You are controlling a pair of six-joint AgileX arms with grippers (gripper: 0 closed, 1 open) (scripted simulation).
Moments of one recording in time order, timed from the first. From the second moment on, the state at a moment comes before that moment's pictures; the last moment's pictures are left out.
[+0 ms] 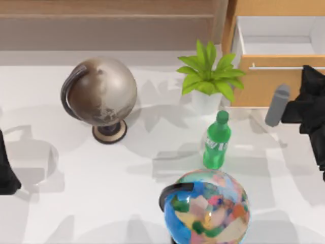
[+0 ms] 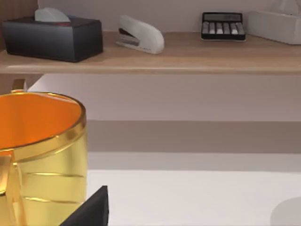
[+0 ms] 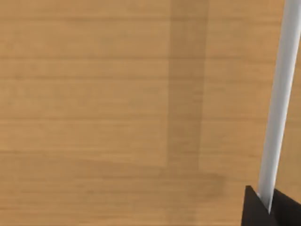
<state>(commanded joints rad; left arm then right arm) 0.00 0.00 0.00 0.00 0.00 0.00 0.24 2.06 0.51 1.54 0.28 -1.55</state>
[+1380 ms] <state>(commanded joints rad) 0.00 0.00 0.00 0.00 0.00 0.00 0.31 2.00 0.27 1.71 0.35 -1.55</state>
